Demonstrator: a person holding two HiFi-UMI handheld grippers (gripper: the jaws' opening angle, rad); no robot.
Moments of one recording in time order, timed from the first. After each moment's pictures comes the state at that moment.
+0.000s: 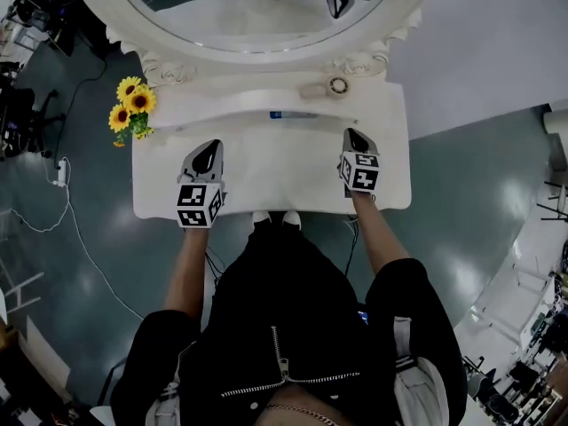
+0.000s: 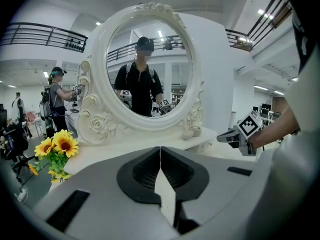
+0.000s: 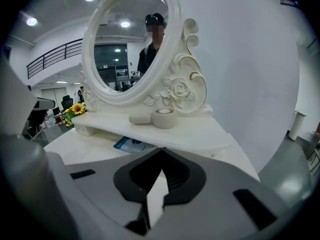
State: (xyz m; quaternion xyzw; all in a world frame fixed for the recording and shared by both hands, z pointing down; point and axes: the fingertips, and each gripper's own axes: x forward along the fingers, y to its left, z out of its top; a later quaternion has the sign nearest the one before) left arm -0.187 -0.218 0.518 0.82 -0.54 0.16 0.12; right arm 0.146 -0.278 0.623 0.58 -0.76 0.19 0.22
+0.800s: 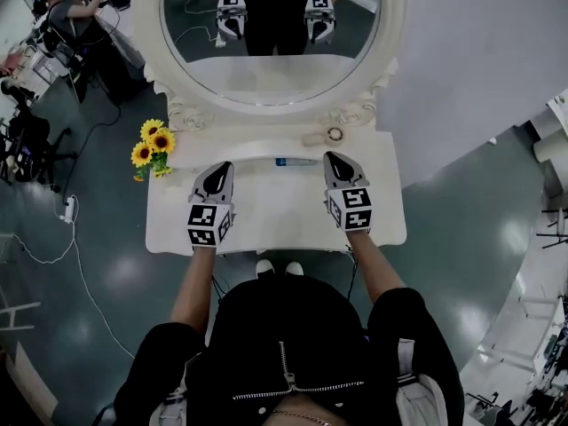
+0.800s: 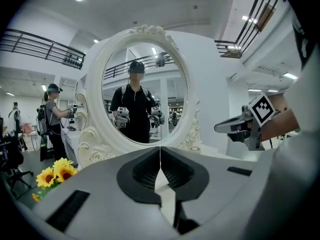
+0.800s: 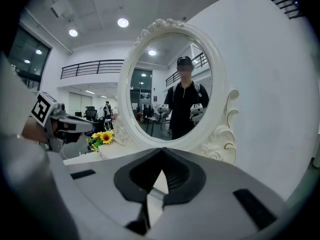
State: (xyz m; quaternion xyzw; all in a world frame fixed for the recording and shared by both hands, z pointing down) left arm -0.183 -0.230 0.441 0.84 -0.54 0.11 0.04; right arm 0.052 -0.264 0.454 0.51 -0.85 0.05 0.13
